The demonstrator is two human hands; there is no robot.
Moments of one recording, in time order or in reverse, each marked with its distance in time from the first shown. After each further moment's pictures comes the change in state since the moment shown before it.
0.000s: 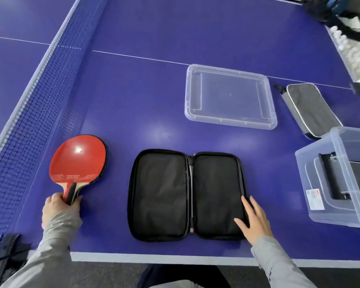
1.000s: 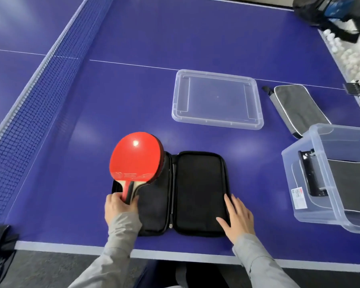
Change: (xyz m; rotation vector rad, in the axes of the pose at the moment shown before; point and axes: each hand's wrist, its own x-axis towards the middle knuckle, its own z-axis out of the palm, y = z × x) left_hand -0.159 0.105 0.075 -0.219 -0.019 0.098; right_hand 0.004 0.019 0.003 -0.194 0.036 -0.145
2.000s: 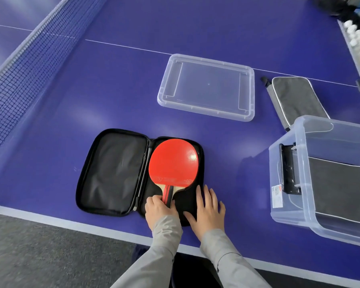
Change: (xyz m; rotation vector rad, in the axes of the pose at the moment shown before) left_hand -0.146 0.053 0.160 0.045 -0.028 -0.053; right_hand 0.003 0.023 0.015 0.038 0.019 -0.183
